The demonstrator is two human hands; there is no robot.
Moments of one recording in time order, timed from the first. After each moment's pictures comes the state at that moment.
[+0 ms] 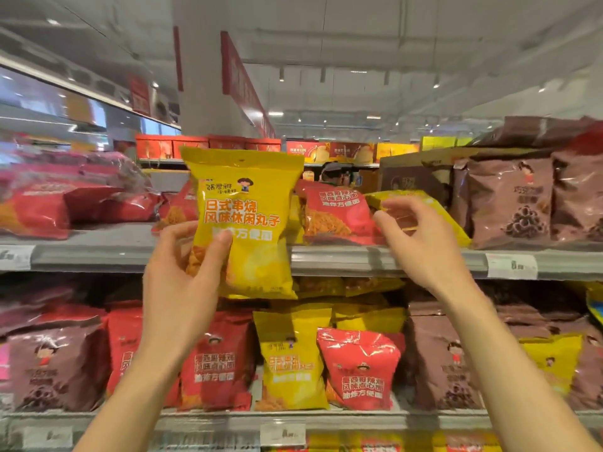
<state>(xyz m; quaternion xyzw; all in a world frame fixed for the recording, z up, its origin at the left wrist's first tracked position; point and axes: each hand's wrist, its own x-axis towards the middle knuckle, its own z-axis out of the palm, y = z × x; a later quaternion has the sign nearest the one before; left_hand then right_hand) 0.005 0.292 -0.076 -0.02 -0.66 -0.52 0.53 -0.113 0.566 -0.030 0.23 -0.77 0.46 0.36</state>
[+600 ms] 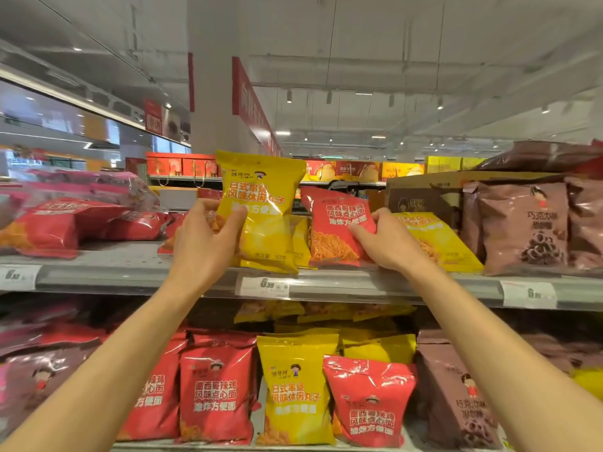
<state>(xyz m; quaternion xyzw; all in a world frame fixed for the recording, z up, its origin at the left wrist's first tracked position) -0.061 0.260 -0.014 0.02 -0.75 -0.45 0.49 -0.180 0.522 0.008 0.16 -0.89 0.36 0.24</state>
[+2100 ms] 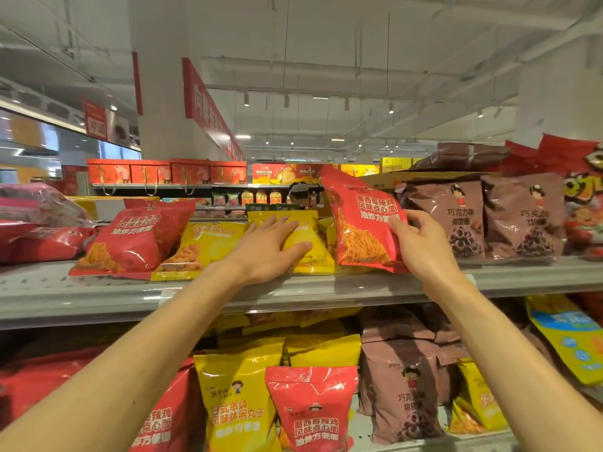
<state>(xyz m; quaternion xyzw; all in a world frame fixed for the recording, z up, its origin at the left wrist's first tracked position) -0.156 0.384 0.007 -0.13 -0.96 -0.11 0.24 -0.165 0.648 -0.005 0.13 -0.72 0.62 0.28</state>
